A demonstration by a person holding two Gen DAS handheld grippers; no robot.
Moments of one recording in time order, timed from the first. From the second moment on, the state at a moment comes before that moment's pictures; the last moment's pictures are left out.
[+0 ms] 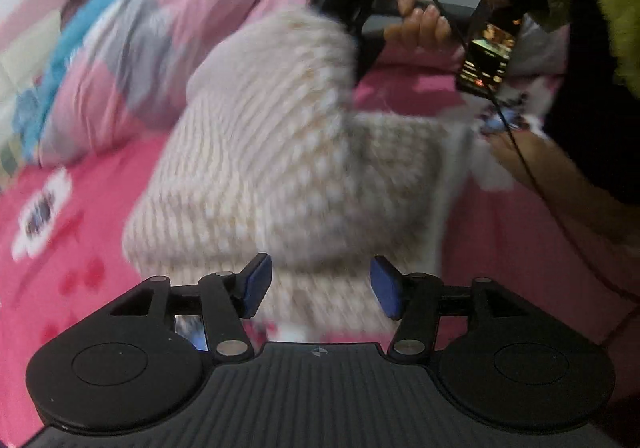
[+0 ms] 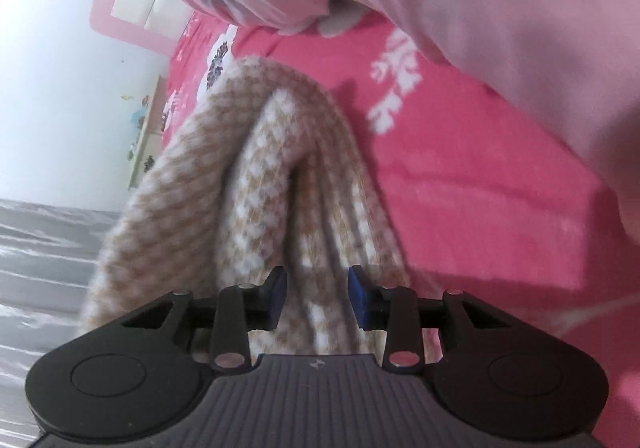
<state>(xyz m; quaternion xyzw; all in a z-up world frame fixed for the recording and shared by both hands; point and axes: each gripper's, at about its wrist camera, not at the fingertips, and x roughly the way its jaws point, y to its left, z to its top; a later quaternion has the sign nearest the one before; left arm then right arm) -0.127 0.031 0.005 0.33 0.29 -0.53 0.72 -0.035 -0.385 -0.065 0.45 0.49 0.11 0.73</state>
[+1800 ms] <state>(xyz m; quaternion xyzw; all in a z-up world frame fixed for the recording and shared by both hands) -0.018 0.046 -0.071 -0.30 0.61 -0.38 0.63 -0.066 -0.345 -0.052 0.39 0.55 0.18 0.71</state>
